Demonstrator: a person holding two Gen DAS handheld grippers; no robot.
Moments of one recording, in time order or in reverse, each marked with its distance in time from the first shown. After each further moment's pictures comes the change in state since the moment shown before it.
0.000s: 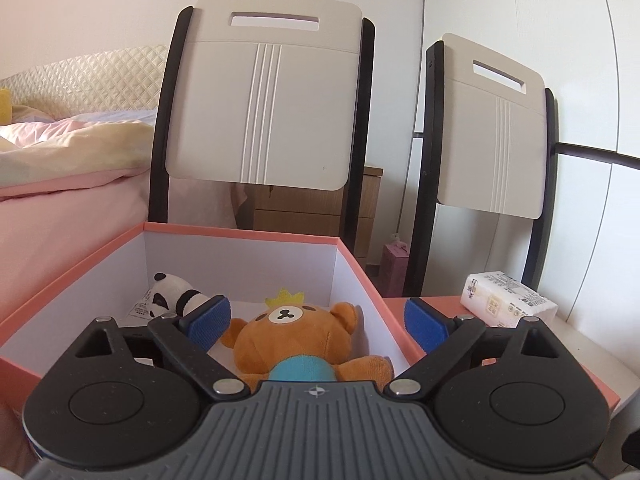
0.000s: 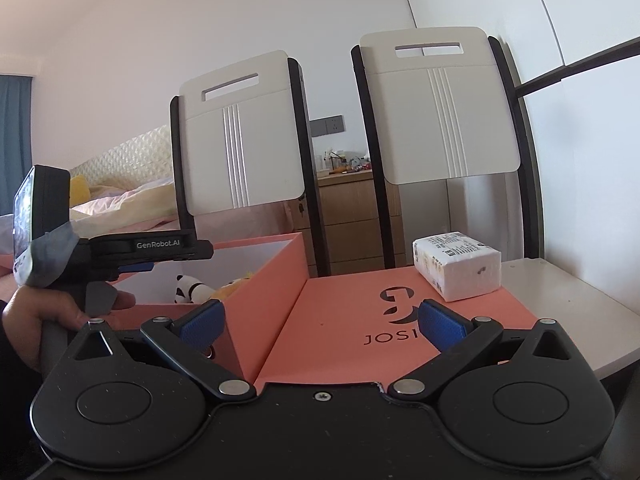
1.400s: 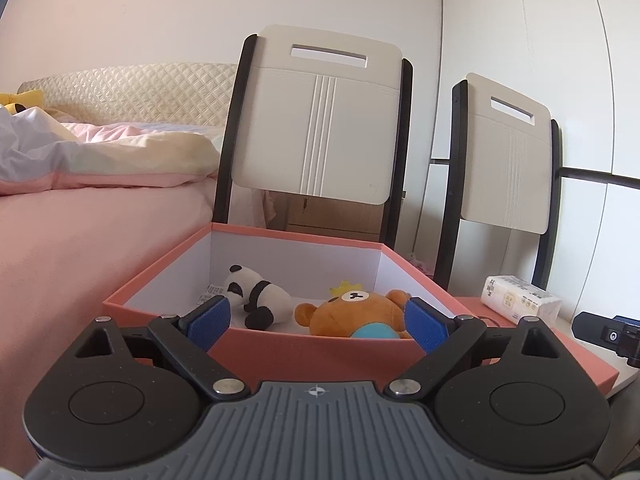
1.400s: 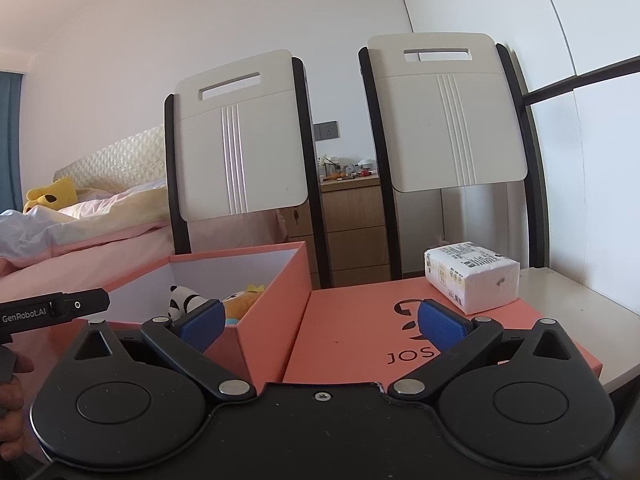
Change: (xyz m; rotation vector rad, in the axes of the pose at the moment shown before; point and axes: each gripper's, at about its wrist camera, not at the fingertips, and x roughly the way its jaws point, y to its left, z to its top) left arm -0.072 0.071 -0.028 -0.041 -0.067 0.022; right arm 0.033 0.032 0.003 -0.008 -0.019 -0.051
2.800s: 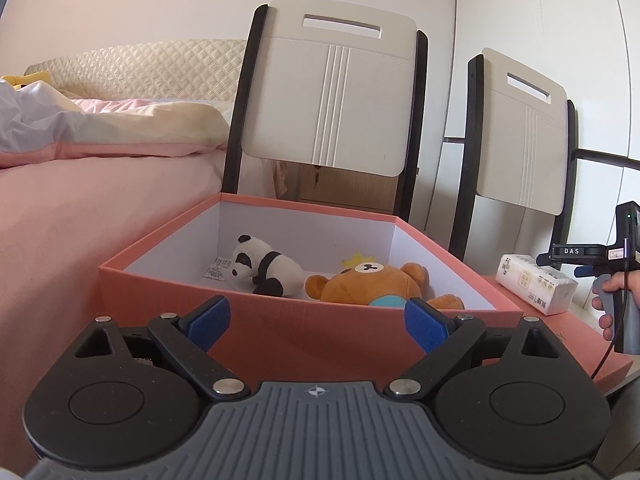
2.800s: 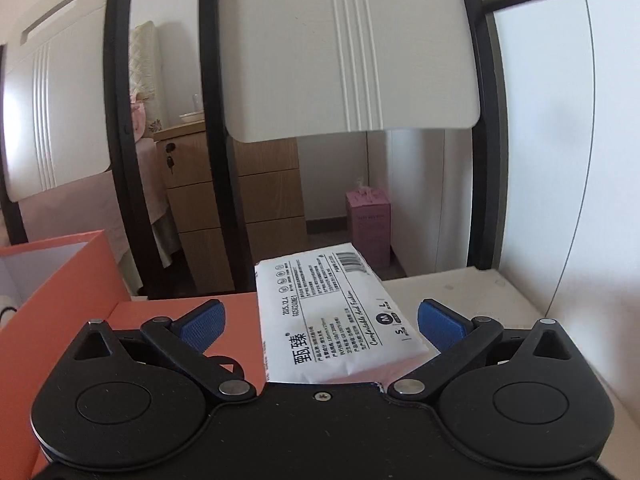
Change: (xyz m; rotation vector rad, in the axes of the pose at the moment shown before) left arm 0.014 0.003 -0.014 -0.015 0.069 0.036; right arm 0.214 -0.174 0.050 0.058 0.253 -0.199
